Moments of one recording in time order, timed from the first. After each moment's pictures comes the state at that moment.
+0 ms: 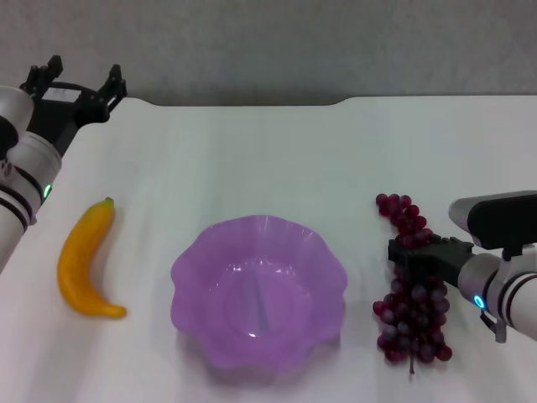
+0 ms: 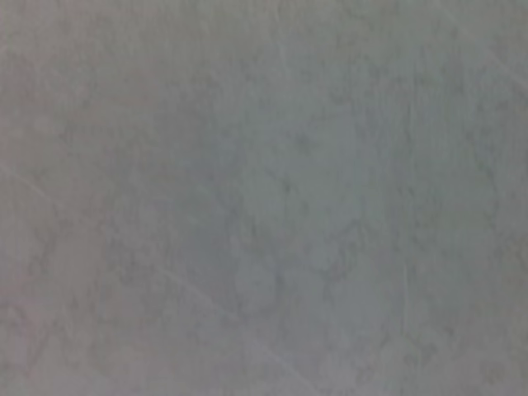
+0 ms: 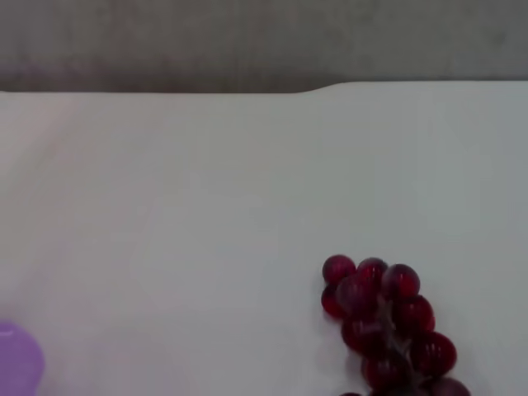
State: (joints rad) left arm -0.43 -2.03 1.75 0.78 -0.50 0.48 0.14; right arm 0.59 2.02 -2.25 -0.44 0.91 -0.14 0.07
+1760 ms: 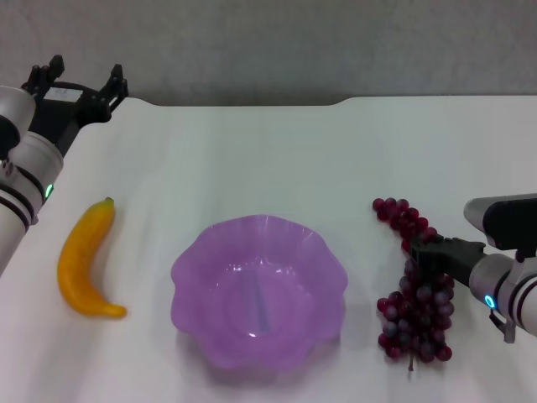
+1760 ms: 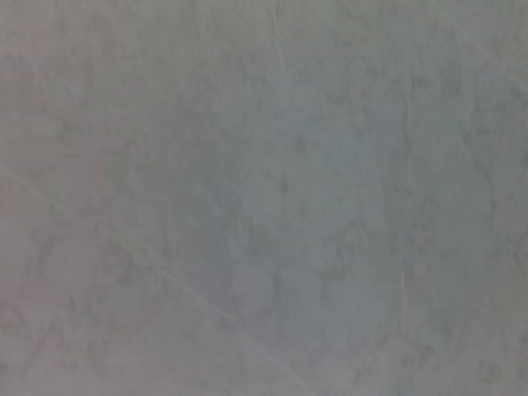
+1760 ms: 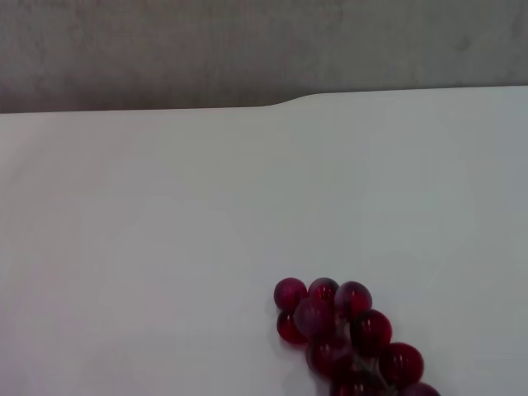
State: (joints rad) left arm -0.43 -2.03 1.75 0.79 -0.50 0.48 0.14; right arm 0.59 2.01 -2.27 -0.40 0.90 -0.19 0.14
